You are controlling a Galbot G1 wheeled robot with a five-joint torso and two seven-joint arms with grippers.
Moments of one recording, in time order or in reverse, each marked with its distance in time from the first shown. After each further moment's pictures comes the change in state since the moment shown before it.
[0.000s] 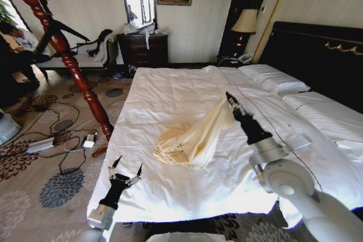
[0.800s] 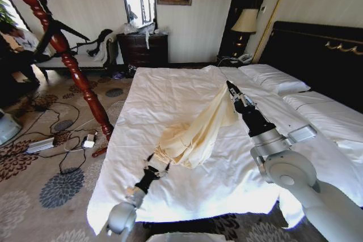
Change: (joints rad) left arm -0.354 -0.028 0.362 0.293 -0.076 0.058 0.034; right arm 0.017 -0.004 -0.010 -0.027 -0.026 0.000 -0.029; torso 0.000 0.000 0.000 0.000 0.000
